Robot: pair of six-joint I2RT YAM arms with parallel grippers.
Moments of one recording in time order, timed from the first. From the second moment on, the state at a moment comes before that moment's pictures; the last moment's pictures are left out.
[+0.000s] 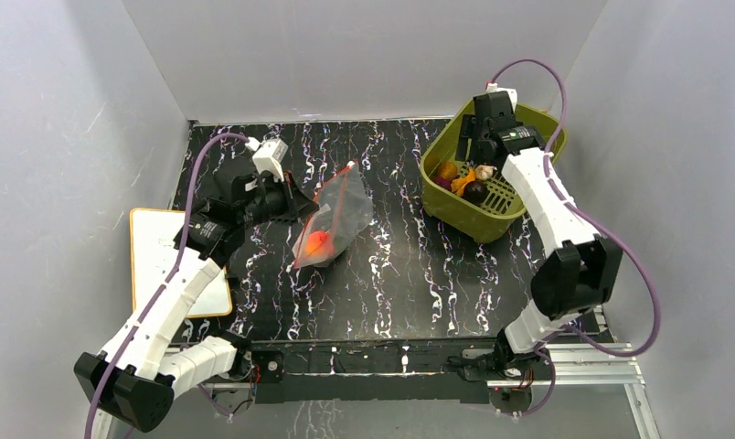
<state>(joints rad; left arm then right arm) -0.40 1.03 1.08 -0.53 0.32 -0.44 0.22 1.59 1.62 -0.79 0.32 0.28</state>
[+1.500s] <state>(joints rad) -0.40 1.05 1.11 -0.57 0.22 -0.43 0.05 2.20 1.80 -0.56 0.32 0.17</state>
